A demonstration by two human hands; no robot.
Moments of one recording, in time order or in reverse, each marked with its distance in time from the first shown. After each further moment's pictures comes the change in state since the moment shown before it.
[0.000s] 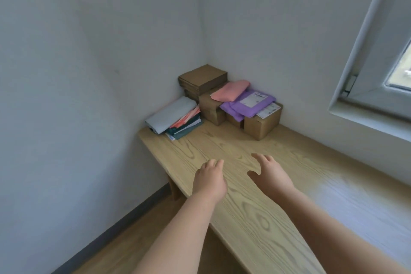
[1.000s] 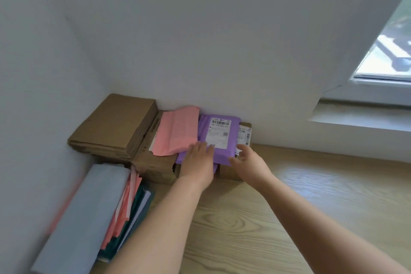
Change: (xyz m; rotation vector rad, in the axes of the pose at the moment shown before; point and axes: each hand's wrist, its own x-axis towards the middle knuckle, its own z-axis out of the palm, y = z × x) left_hand 0.431 -0.001 -0.049 0.382 -0.053 0.753; right_hand 0.321 -0.025 -0.003 0.397 0.295 0.695
